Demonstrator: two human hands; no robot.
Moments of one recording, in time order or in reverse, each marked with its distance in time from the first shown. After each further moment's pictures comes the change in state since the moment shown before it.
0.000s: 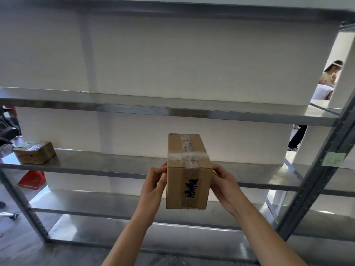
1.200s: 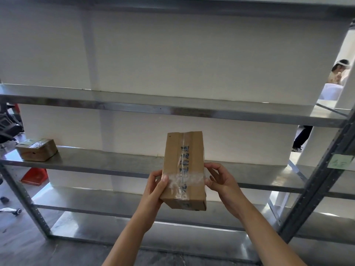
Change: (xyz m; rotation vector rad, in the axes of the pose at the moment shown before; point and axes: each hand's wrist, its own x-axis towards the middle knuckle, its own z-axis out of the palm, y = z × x) left_hand -0.005 -0.001 -0.006 -0.269 -0.116 -0.197; right_hand 0.014 0.019 -0.020 -0.300 -0.100 -0.118
